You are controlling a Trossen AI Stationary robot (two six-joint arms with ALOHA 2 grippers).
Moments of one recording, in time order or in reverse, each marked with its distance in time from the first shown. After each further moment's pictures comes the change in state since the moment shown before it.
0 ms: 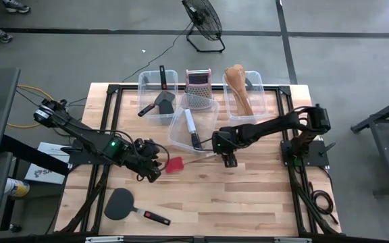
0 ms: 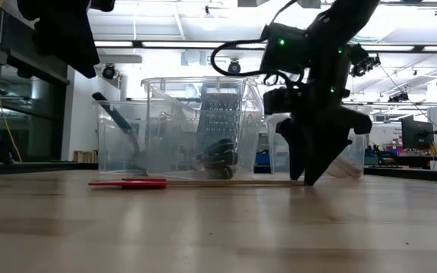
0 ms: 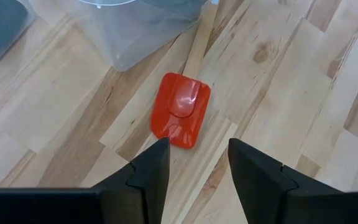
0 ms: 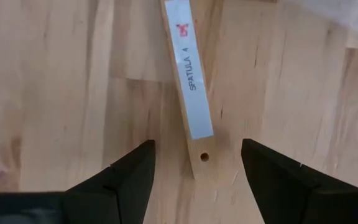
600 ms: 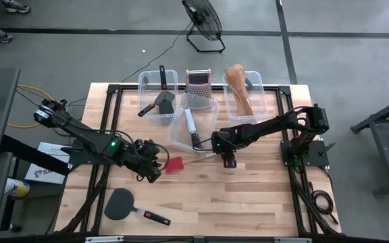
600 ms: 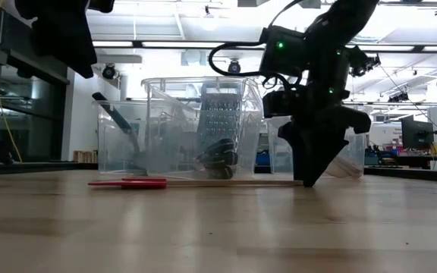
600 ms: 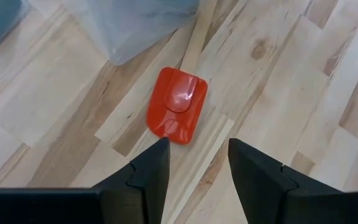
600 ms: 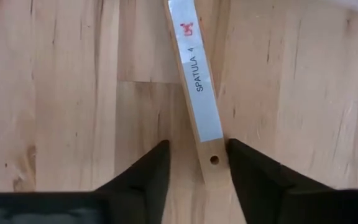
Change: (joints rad) left arm 0.000 0.000 0.000 -0.001 0.020 -0.019; right arm 0.002 0.051 0.003 -0.004 -0.042 0.057
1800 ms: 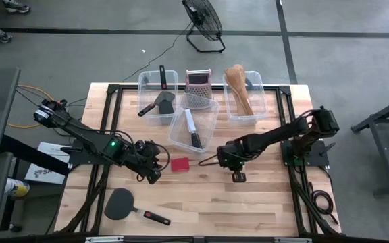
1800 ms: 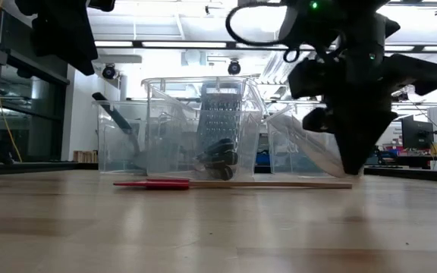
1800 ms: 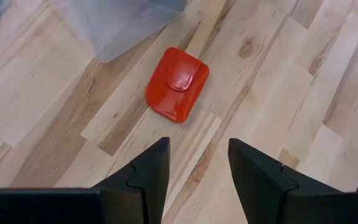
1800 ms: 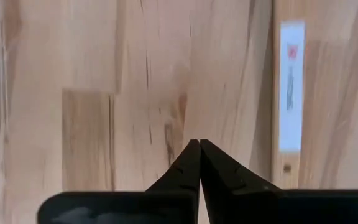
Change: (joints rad) left arm 0.000 0.000 0.001 0.031 0.032 -0.003; right arm 0.175 -0.119 -0.007 -0.131 -0.113 0.177
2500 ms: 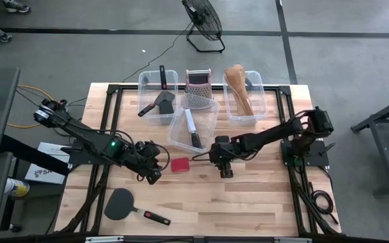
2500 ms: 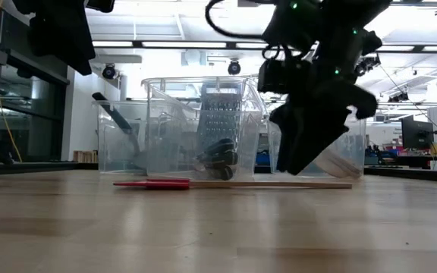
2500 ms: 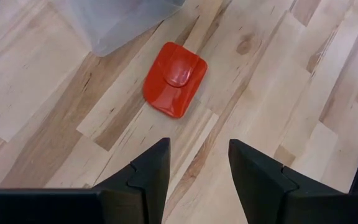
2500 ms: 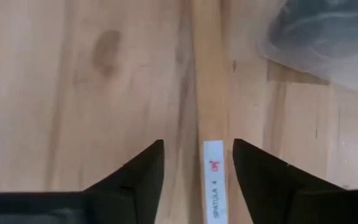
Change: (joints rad) left arm 0.000 0.000 0.000 -0.001 0.022 -0.015; right arm -0.035 0.056 0.003 0.289 0.161 -0.086
